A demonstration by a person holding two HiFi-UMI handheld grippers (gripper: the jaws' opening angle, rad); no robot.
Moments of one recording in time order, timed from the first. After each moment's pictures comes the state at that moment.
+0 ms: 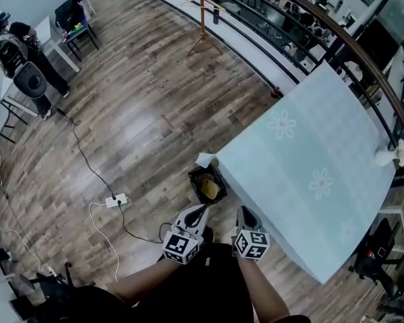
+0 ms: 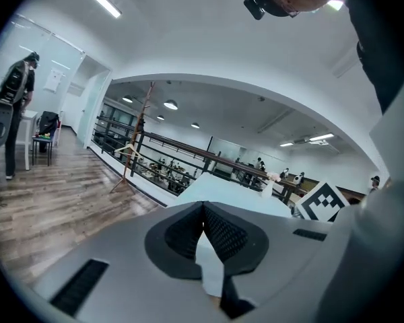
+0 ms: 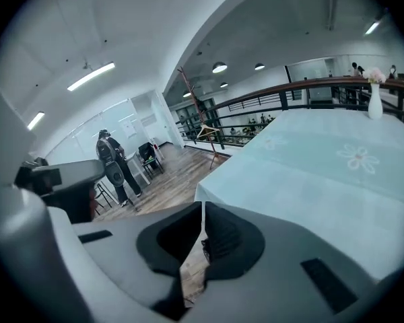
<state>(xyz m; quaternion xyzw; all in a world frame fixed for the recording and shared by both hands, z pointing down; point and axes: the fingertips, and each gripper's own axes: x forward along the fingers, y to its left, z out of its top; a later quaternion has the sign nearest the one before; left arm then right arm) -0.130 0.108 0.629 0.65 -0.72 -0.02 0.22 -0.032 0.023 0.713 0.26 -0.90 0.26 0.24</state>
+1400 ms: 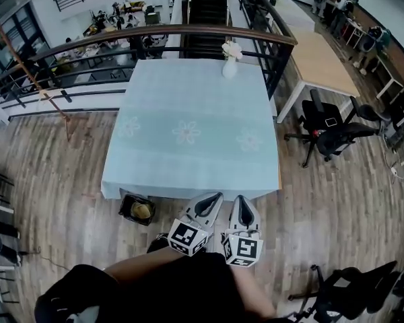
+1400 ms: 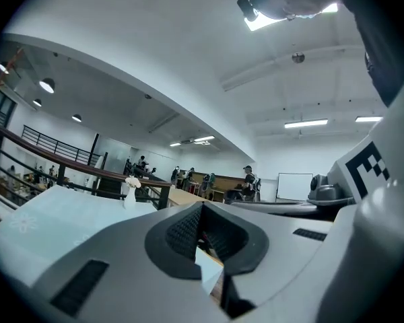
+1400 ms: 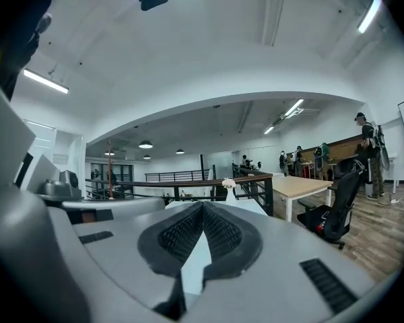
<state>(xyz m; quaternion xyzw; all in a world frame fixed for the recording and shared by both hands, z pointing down) 0.365 0.060 0.471 0.94 -0.34 -0.01 0.09 0.421 0.070 0.470 0.67 -0.74 0.07 0.01</state>
